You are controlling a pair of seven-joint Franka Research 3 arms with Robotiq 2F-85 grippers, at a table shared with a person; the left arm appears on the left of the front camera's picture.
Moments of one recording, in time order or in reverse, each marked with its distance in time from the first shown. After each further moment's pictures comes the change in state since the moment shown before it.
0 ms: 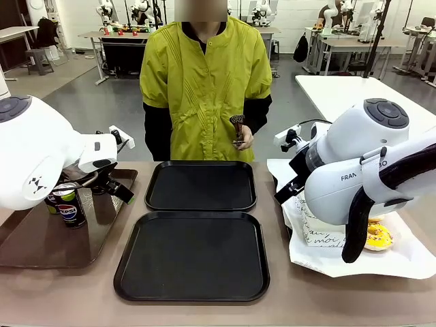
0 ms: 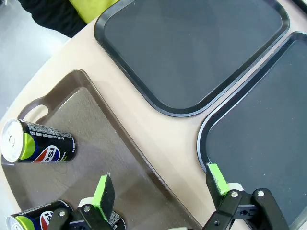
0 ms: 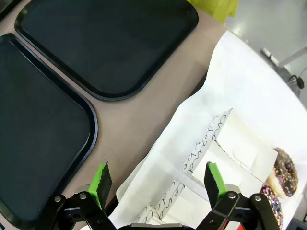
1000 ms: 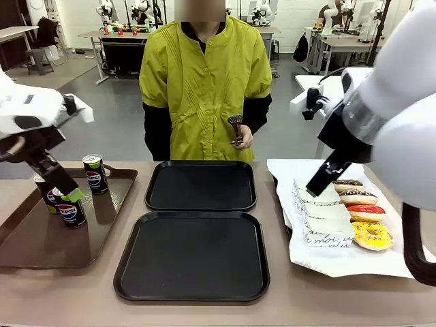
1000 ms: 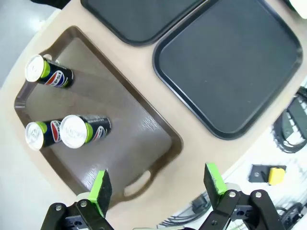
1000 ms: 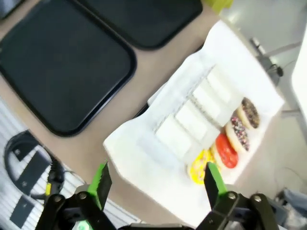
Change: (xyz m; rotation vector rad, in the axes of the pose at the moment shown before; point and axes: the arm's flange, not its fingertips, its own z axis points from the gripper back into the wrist) left arm -0.026 -0.014 0.180 -0.083 0.188 -0.093; right arm -0.010 0.056 0.196 -0.058 0.145 0.135
